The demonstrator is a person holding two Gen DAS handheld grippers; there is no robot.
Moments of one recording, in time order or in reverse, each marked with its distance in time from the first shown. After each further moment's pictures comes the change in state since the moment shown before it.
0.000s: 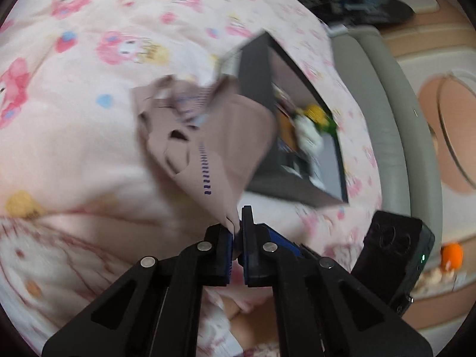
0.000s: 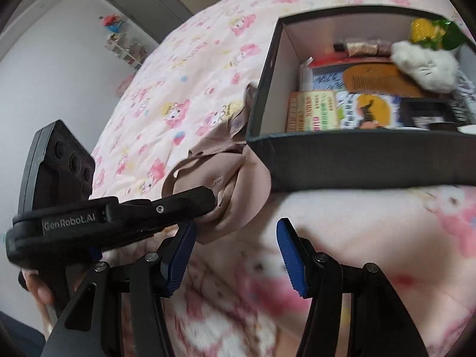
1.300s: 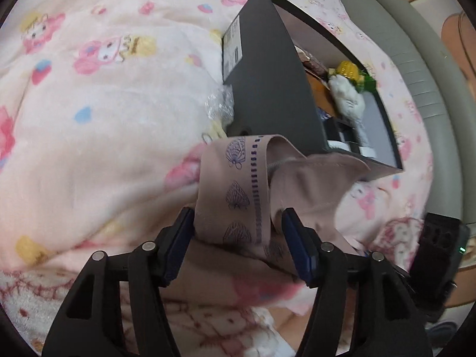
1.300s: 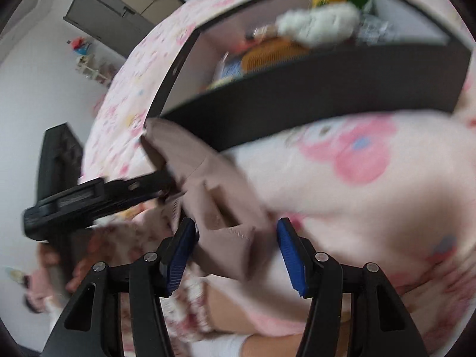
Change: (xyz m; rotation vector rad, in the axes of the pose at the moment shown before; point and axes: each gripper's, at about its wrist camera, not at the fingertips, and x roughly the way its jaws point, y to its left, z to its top) left arm 0.046 -0.008 0.010 0.169 0.085 0.274; right arm -0.026 -0.070 -0.021 0.146 0.025 -0.036
